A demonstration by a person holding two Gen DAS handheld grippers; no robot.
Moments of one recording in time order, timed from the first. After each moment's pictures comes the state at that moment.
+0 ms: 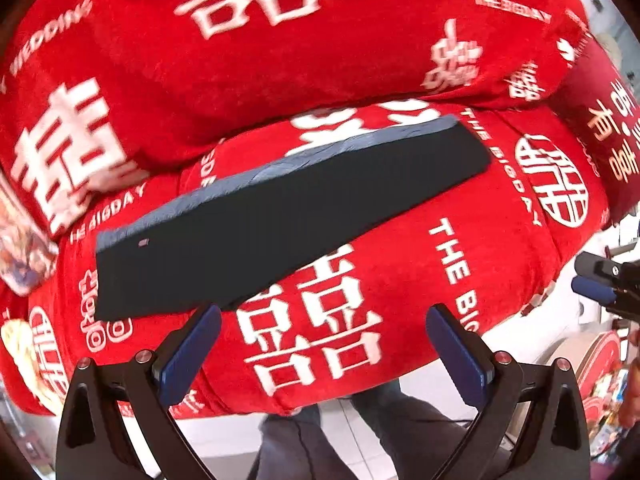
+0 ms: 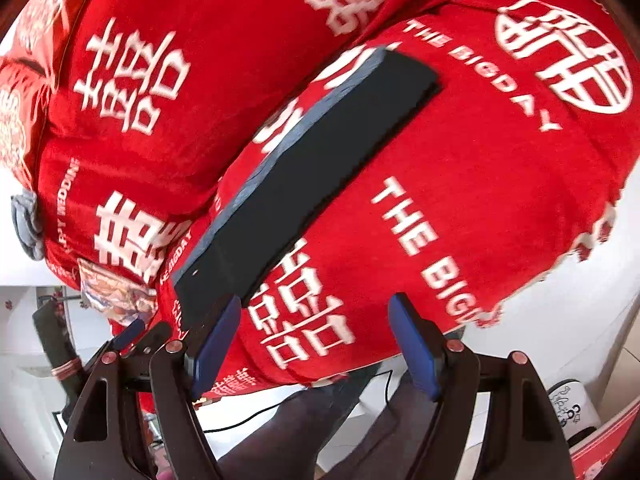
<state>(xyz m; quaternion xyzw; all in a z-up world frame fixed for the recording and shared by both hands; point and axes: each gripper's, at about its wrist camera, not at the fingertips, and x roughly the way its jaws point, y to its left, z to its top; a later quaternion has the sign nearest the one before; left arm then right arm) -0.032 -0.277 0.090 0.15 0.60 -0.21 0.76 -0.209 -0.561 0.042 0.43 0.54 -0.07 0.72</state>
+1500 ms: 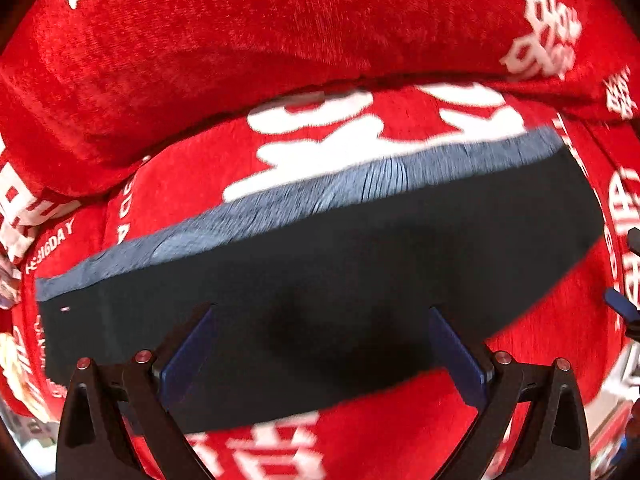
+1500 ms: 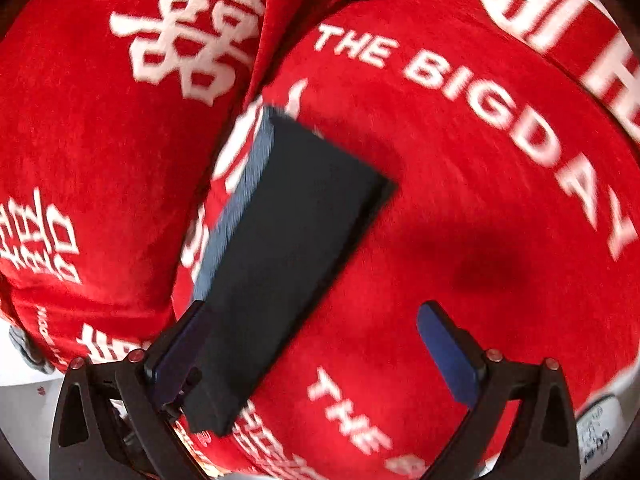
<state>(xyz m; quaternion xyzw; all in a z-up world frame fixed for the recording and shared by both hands) 0.108 -0.417 -0.108 0.15 0.63 -0.13 0.75 -0.082 -0.733 -0.141 0.52 0.50 -0.12 0.68</state>
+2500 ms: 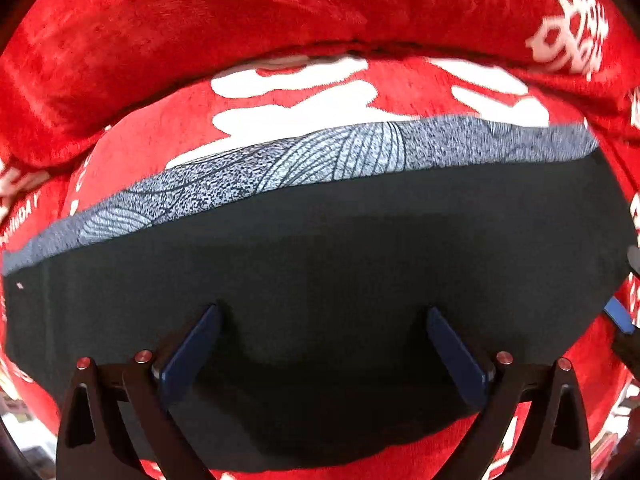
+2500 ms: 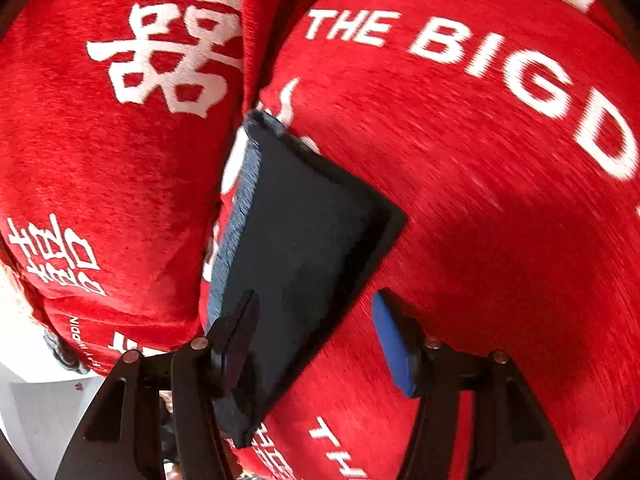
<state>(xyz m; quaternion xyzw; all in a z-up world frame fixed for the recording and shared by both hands) 0.099 -0.435 -0.169 0.11 0.64 -0.11 0.75 -0.077 -0.747 -0.194 0.58 0.45 -0.05 0.68</state>
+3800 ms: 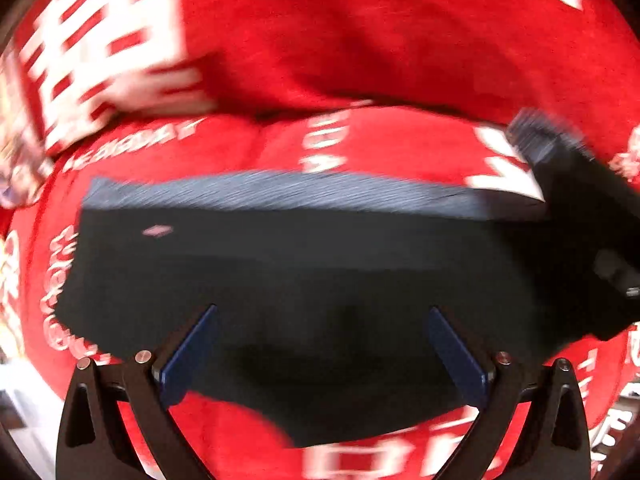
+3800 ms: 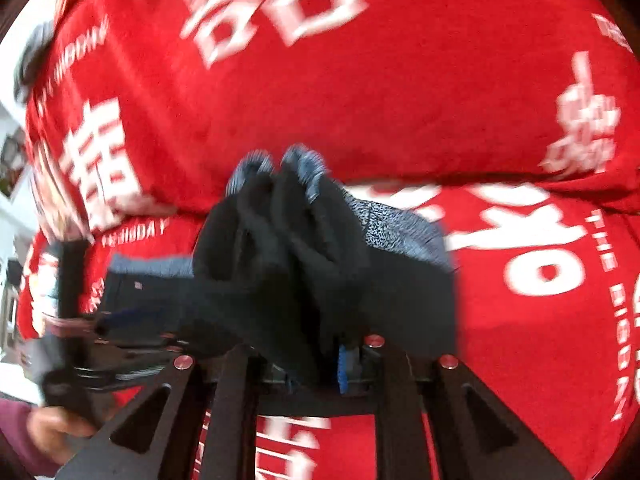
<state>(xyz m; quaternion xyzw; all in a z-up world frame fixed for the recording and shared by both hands) 0.136 -0.167 -0.089 0.04 0.63 -0.02 0.78 0.041 -0.420 -0.062 0.12 0.51 0.04 0.85</state>
